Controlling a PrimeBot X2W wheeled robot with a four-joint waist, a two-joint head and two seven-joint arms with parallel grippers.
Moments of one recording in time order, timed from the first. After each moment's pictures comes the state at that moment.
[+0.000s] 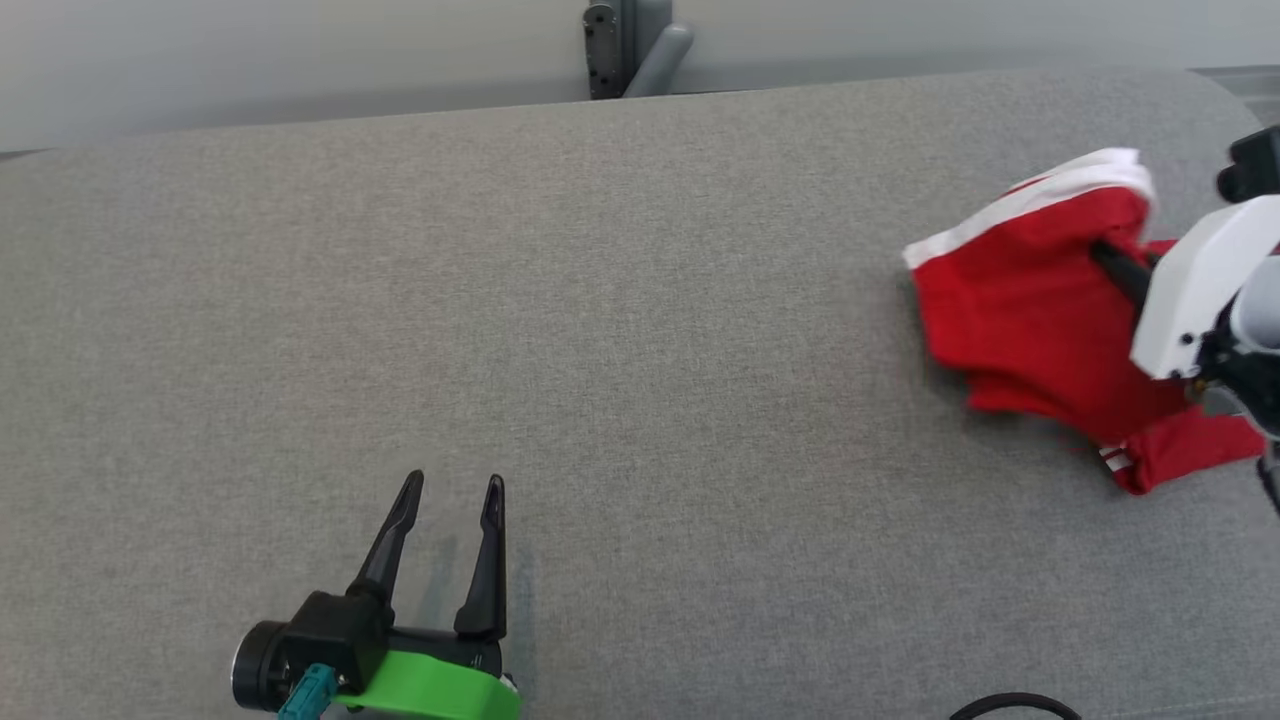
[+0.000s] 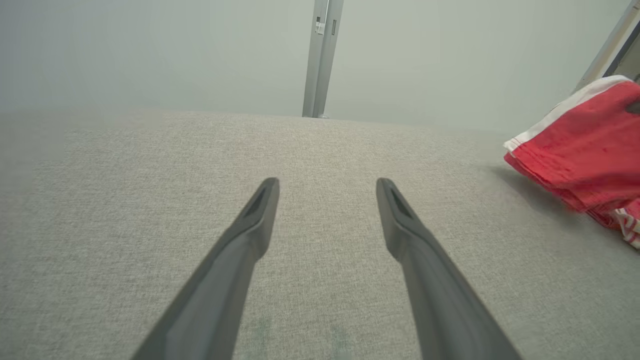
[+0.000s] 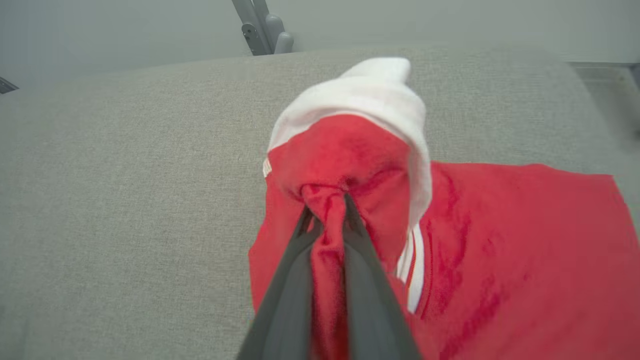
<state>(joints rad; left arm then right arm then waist) 0.02 0.05 -0.25 0.09 -0.24 -0.03 -0.26 -0.56 -0.42 0.07 0.27 0.58 0.13 0.68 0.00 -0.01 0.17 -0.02</state>
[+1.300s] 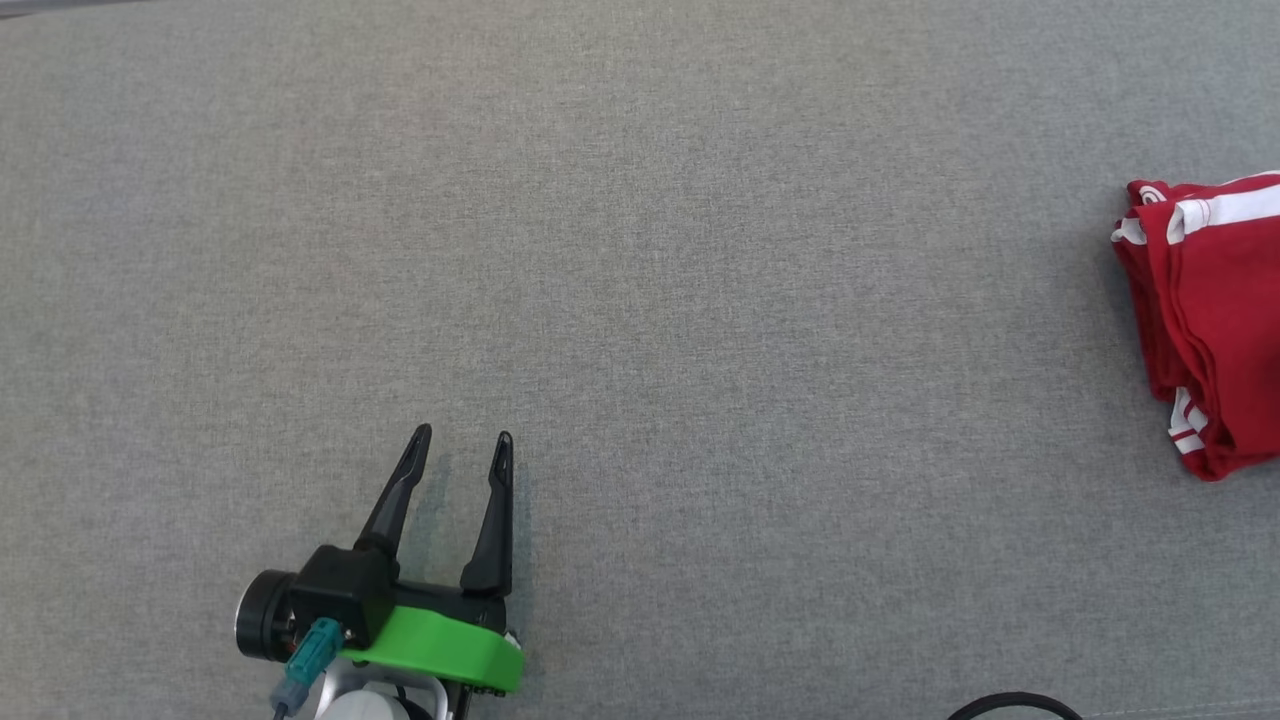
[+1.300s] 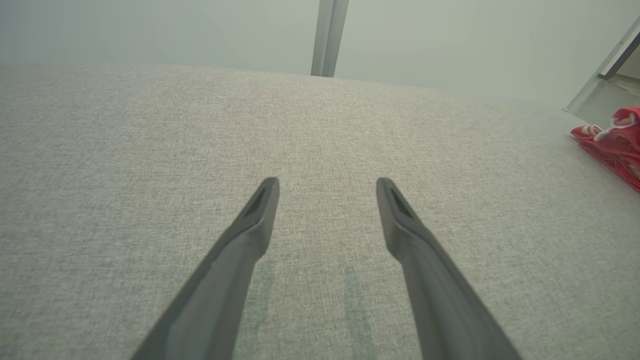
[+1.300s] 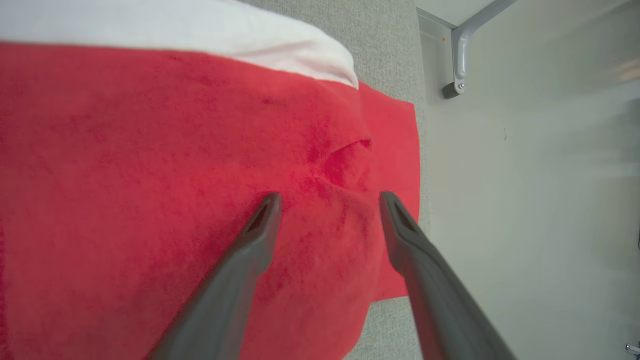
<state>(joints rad) -0.07 0.05 -0.26 0.12 -0.24 -0.05 -0.26 -0.52 -0.67 0.01 0.43 0.21 0.13 0.63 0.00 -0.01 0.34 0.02</state>
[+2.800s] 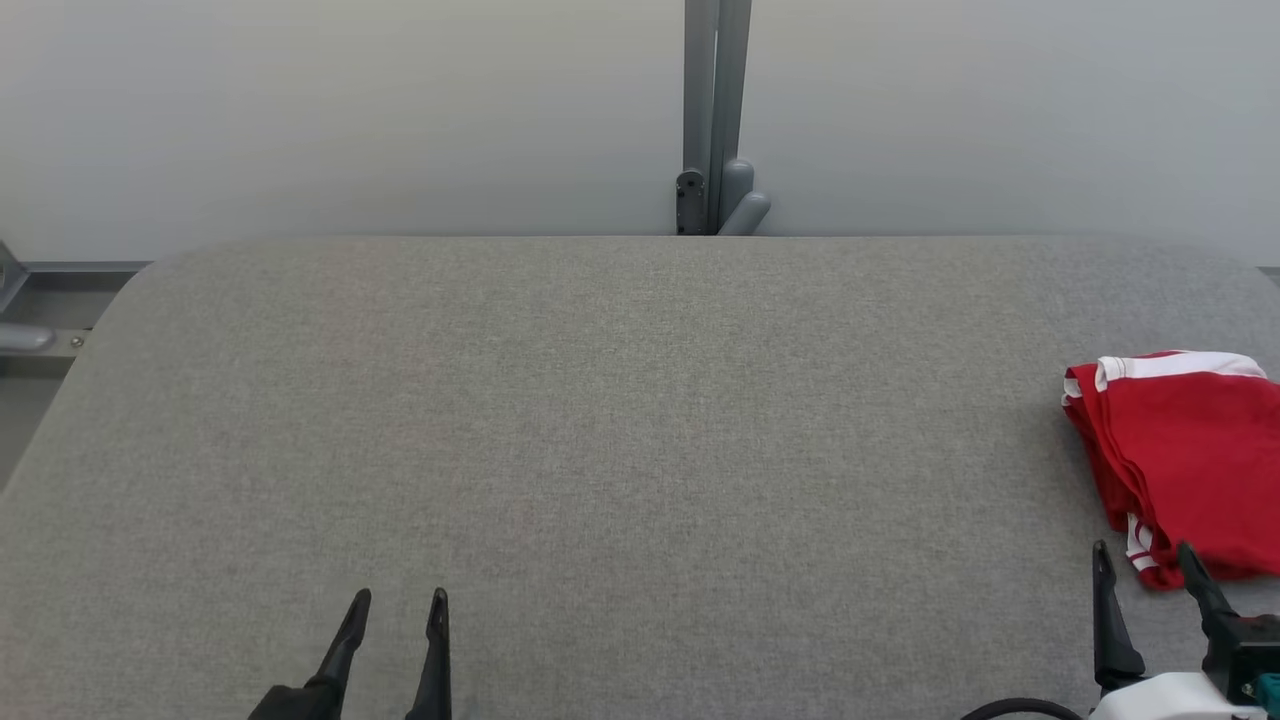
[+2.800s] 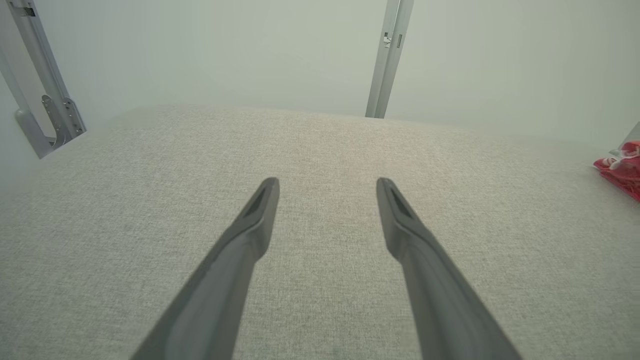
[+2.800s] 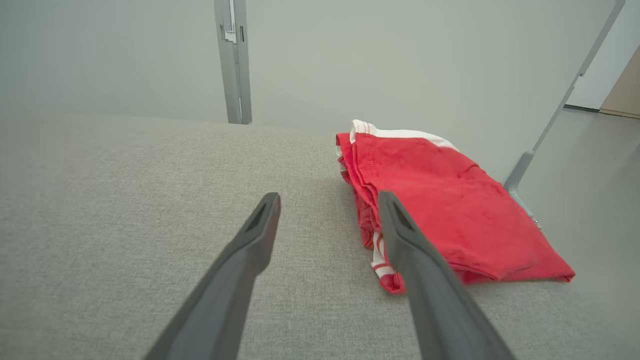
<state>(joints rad) 0.15 0.05 -0.11 0.18 -0.19 -0.10 -0.26 0.12 -0.05 -0.25 0.19 -0.05 0.13 -0.26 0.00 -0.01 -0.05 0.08</state>
